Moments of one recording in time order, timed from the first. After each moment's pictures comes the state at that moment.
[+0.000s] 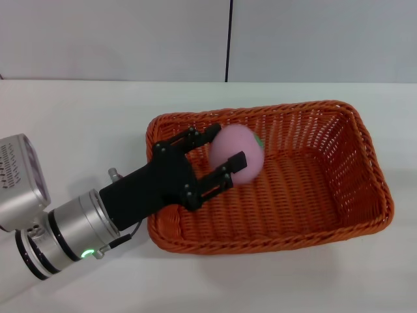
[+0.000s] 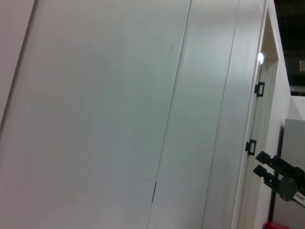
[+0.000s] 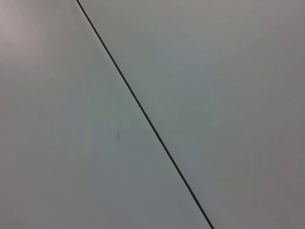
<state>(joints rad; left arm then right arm) -0.48 -2.07 -0.30 -0.14 -0.55 -1.54 2.54 0.18 2.07 -0.93 -0.10 -0.35 -1.73 0.82</state>
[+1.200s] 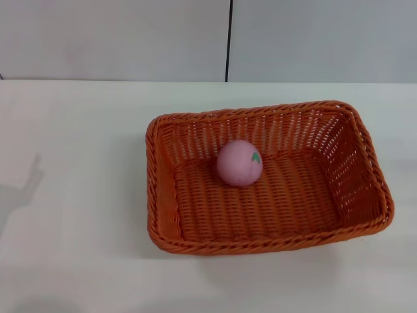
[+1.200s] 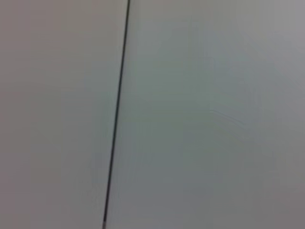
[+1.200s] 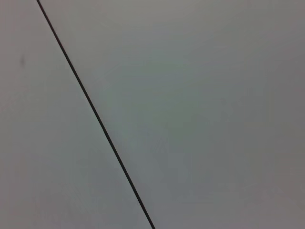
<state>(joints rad) -0.11 -2.07 -1.03 -0.05 -0.55 -1.68 2.79 0.20 2.07 -0.90 -0.16 -0.35 -1.39 0.77</state>
